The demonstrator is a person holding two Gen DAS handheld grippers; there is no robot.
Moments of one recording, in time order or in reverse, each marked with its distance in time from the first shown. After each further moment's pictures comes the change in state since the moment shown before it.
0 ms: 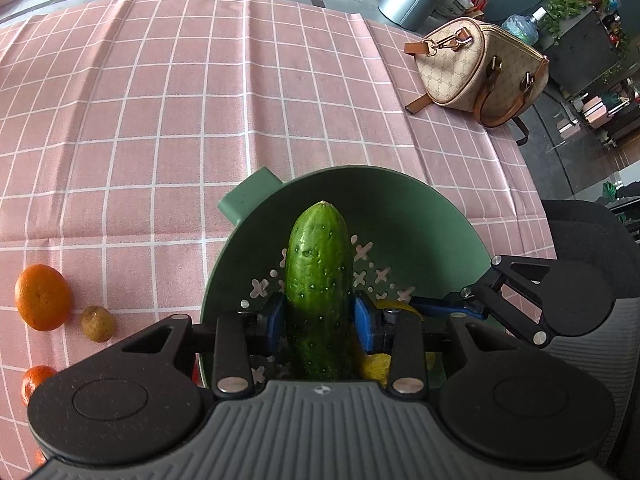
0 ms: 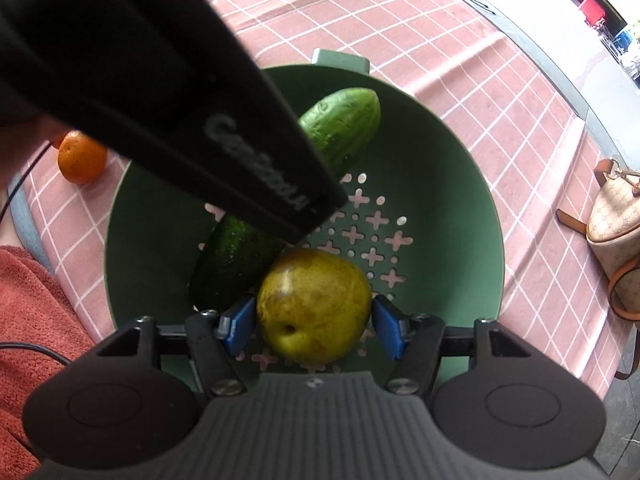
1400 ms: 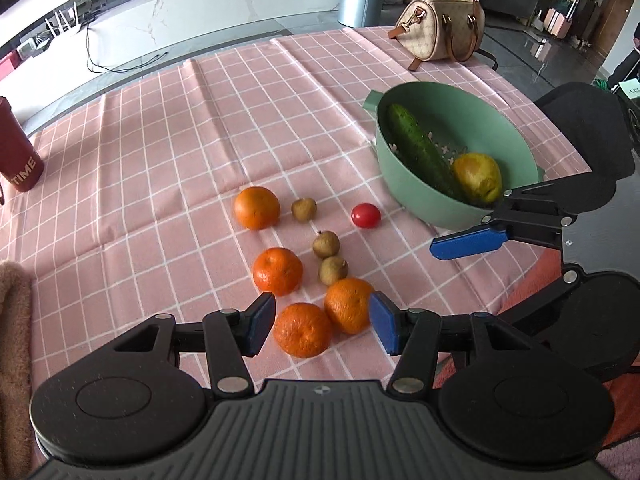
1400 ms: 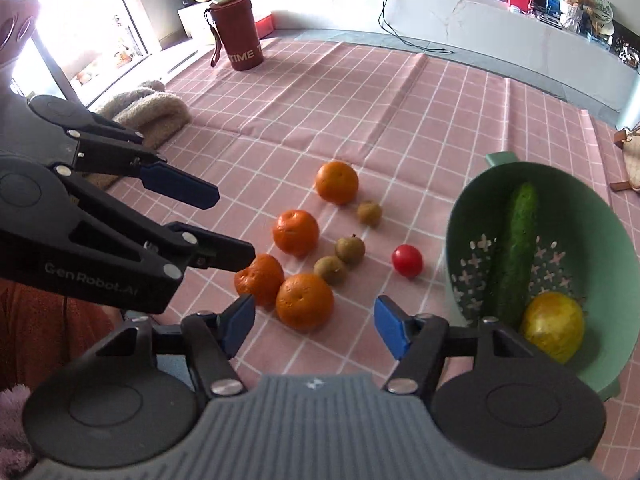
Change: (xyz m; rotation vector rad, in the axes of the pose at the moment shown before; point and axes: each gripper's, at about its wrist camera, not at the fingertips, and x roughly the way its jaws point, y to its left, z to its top) left arm -0.132 0.090 -0.121 0.382 -0.103 0.138; right arm -0.053 0.163 0.023 0.386 -0.348 0.099
